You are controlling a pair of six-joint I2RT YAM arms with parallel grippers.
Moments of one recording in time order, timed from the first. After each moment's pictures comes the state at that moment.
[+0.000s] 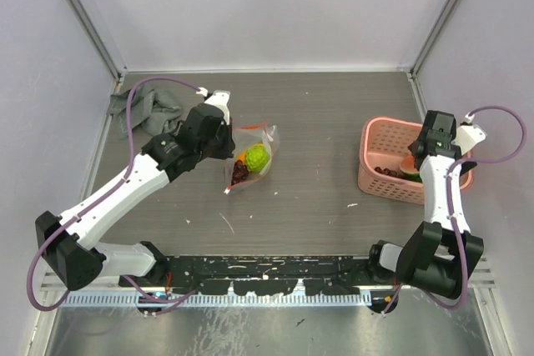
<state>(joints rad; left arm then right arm) -0.70 1.27 1.22 -0.62 -0.20 -0.43 -0.33 1.20 0.96 -0.66 0.57 0.60</state>
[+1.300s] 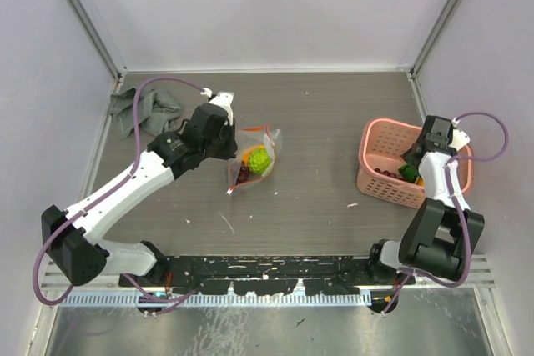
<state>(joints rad) -0.70 1.30 1.22 -0.61 -0.19 -0.43 -0.39 1.33 0.89 -0.51 0.30 0.53</state>
